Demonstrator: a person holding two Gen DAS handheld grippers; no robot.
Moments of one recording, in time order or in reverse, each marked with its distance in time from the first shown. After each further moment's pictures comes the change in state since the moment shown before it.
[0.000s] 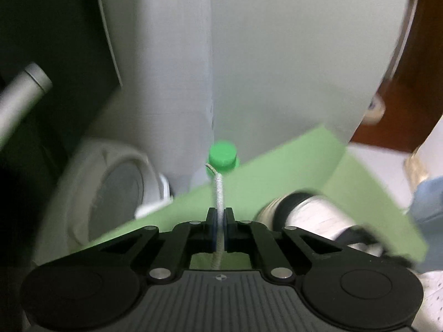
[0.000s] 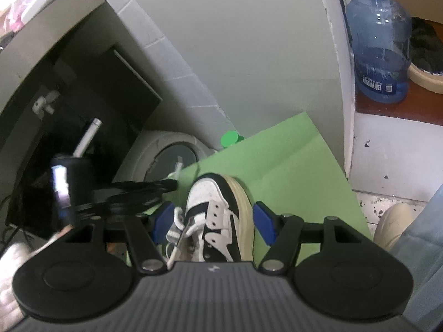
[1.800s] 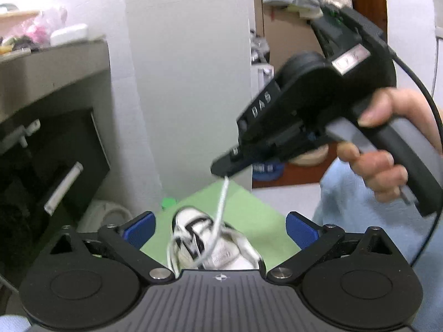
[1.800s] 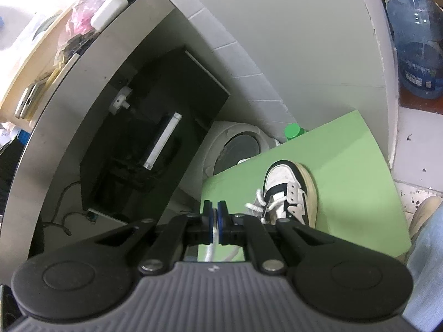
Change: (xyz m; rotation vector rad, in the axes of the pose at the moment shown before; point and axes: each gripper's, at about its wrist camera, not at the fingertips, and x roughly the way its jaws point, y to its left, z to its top) left arm -0.216 -0.124 -0.077 0.145 -0.320 -0.059; right arm -0.069 0.051 0.007 -0.018 0.071 0.221
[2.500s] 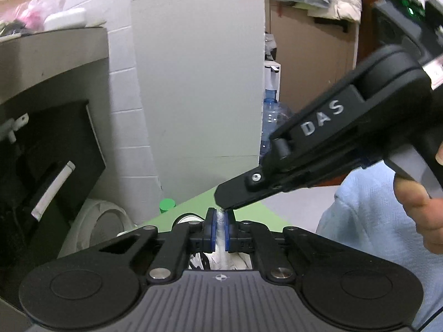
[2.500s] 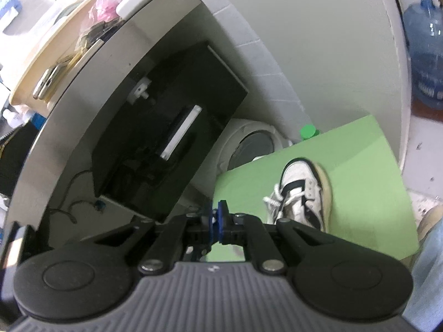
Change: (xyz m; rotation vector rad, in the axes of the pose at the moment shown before) left arm 0.039 0.019 0.015 -0.051 0.064 0.010; right arm -0.003 0.015 -0.011 -0.040 0.004 0.055
